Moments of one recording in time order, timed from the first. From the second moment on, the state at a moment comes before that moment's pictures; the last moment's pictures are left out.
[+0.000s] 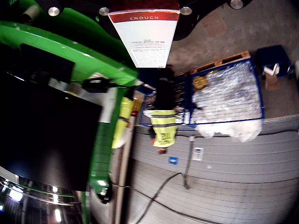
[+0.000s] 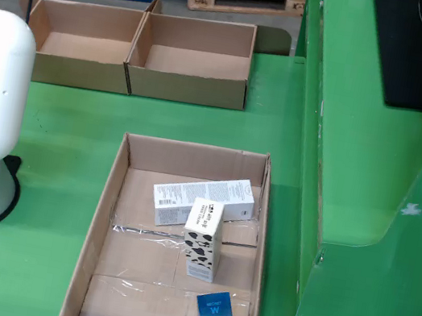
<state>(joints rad) 1.35 -0.77 -0.02 0.50 0.96 0.05</state>
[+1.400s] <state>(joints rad) 2.17 -0.80 -0.02 0.50 0.96 0.10</state>
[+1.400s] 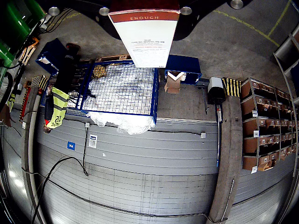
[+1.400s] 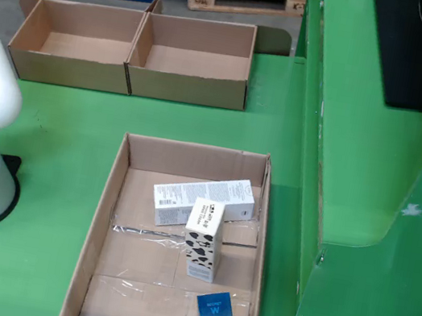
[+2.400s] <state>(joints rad) 2.14 -0.74 -0.02 0.50 0.96 0.14</state>
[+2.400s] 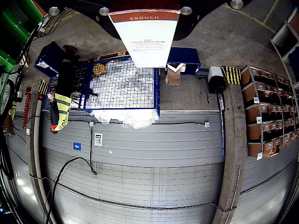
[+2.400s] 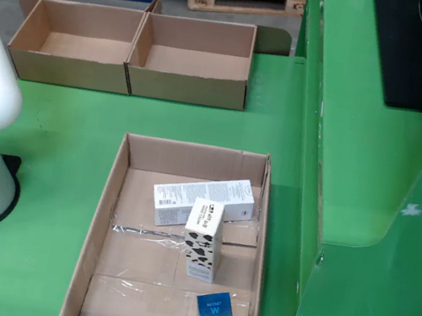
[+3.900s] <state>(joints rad) 2.25 -0.33 -0.02 0.16 1.18 0.57</state>
